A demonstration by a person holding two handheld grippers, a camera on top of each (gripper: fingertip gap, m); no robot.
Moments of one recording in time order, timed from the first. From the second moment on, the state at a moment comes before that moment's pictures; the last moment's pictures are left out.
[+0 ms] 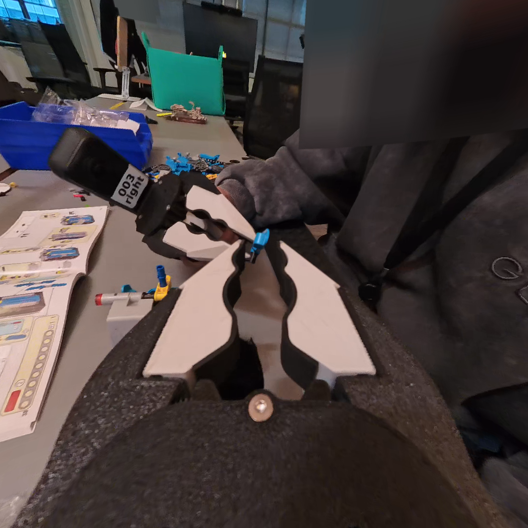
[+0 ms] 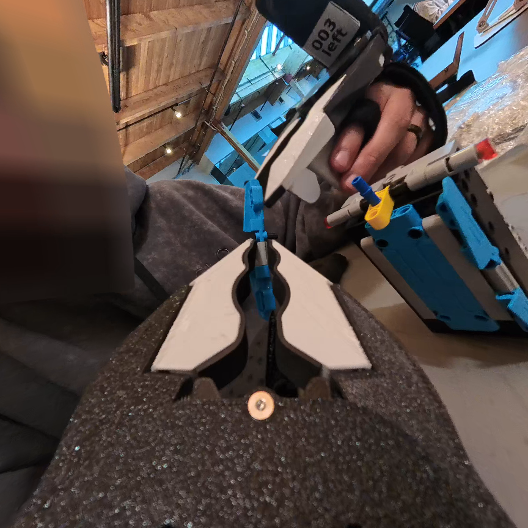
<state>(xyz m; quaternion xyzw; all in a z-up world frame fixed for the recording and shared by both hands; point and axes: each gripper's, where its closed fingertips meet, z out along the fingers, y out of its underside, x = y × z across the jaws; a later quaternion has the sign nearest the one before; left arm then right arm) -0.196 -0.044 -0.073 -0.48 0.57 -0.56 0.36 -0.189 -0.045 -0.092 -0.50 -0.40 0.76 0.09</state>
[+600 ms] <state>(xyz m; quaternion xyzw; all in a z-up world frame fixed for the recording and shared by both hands) -0.189 -0.022 -0.089 -0.54 0.55 -0.53 0.36 -0.193 -0.019 -0.104 -0.60 -0.53 0.45 0.39</state>
